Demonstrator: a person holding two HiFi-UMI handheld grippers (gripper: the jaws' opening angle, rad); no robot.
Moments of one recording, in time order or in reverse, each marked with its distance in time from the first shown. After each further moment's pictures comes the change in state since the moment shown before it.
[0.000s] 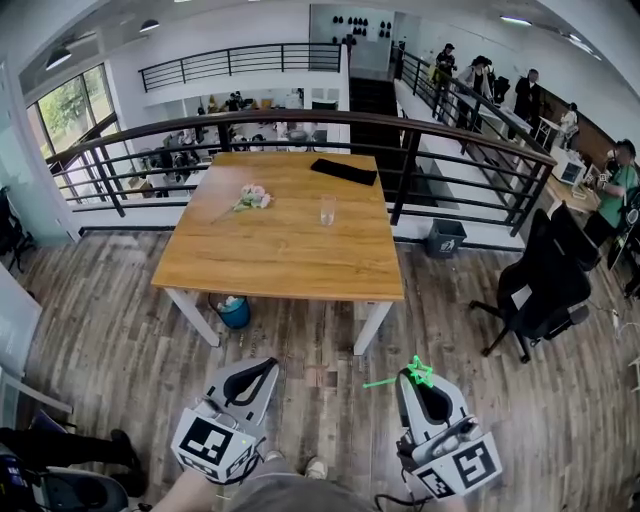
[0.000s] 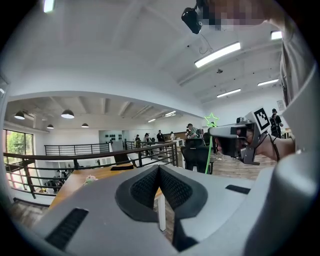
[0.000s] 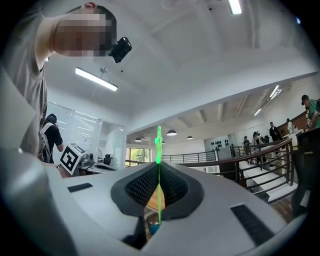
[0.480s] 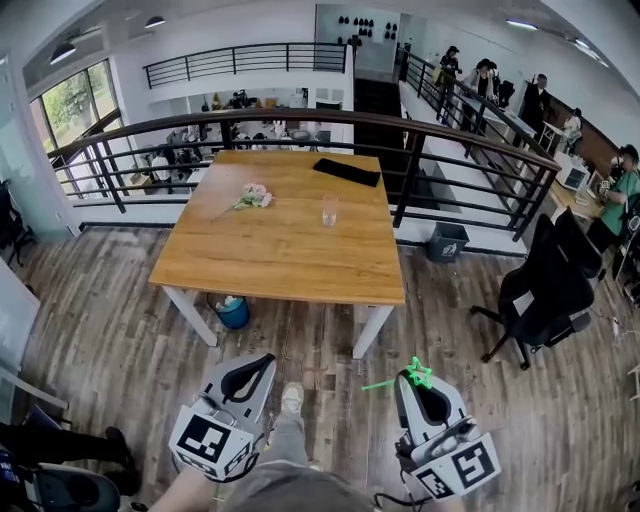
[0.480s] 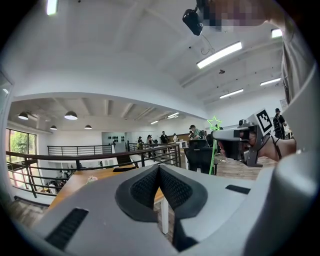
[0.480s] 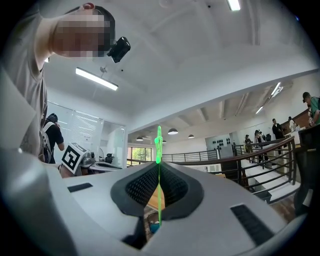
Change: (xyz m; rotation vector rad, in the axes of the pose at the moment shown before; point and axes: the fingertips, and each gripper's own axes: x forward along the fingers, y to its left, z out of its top) left arm 0.017 0.011 -0.006 -0.008 -0.027 0.032; right arm 0.011 -0.013 -0.016 0.000 0.015 0.020
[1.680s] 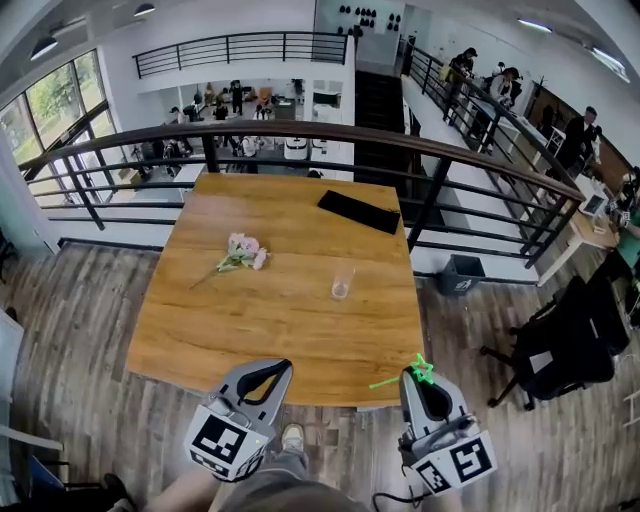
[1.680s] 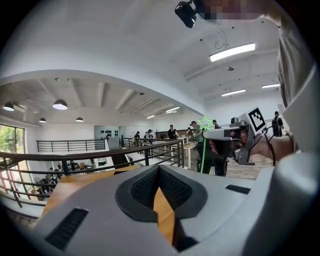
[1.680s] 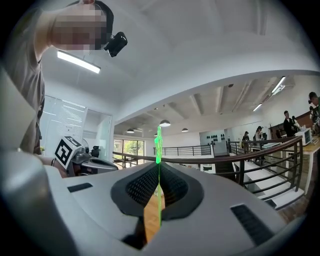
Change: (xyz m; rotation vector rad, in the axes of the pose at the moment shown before) left arm 0.255 0.220 -0.010 -0.023 0.048 -0.098; right arm 0.306 -0.169 -0.030 -0.025 0.083 -0.070
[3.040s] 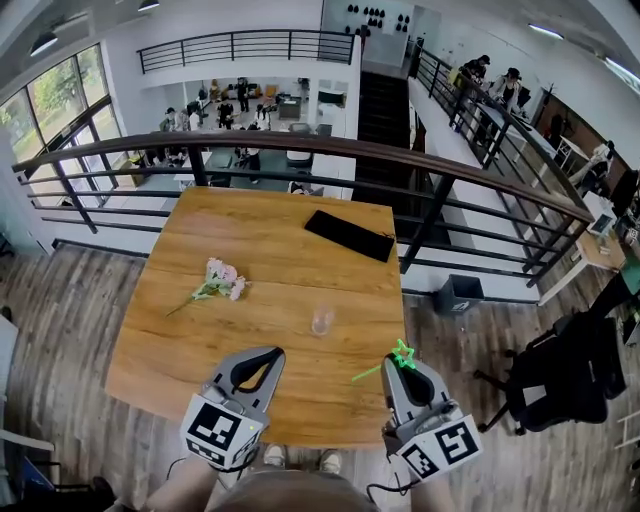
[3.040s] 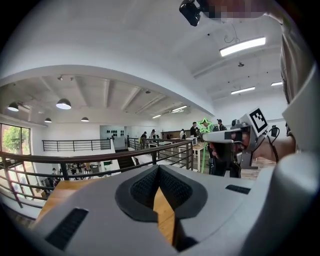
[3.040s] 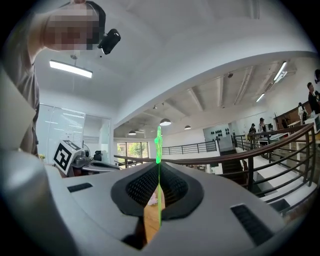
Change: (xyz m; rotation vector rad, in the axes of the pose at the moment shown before) left arm 0.128 0.063 0.030 0.000 0.011 0.070; right arm 0.110 -0.108 0.008 0.069 0.001 0.062
